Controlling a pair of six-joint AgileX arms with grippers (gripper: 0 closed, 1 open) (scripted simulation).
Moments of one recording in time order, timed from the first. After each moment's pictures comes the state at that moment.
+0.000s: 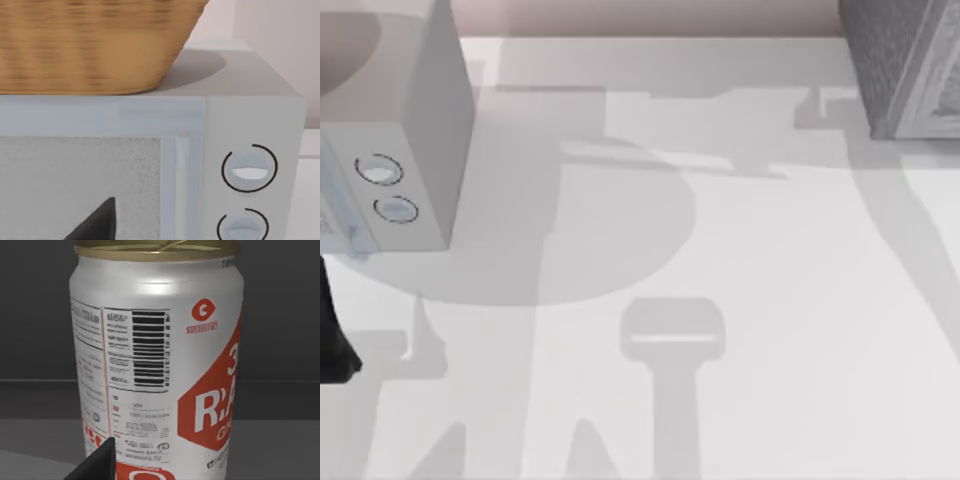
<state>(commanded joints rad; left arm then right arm) 0.00 0.00 0.00 0.00 0.00 0.00 0.25 1.36 1.75 -0.40 0.26 0.01</state>
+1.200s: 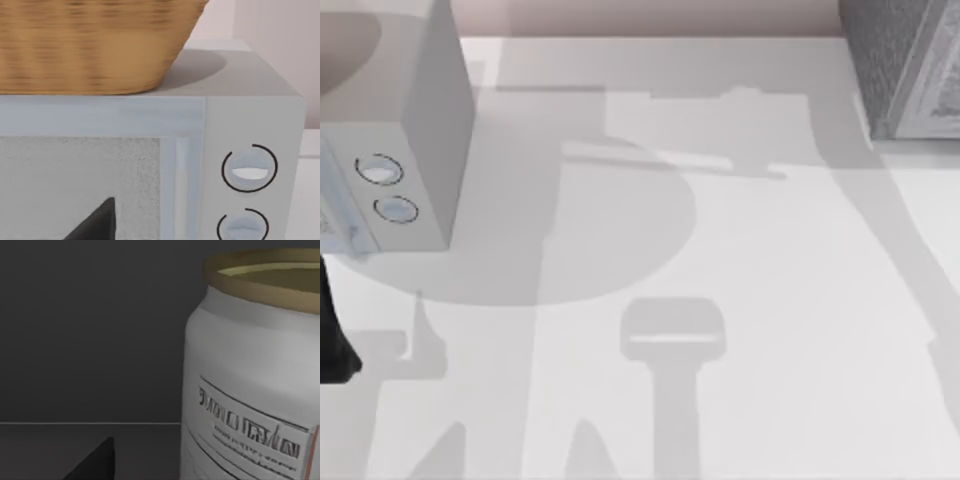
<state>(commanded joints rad) 0.00 0.00 0.00 0.00 0.00 0.00 0.30 1.60 1.96 -0.35 0.32 0.01</state>
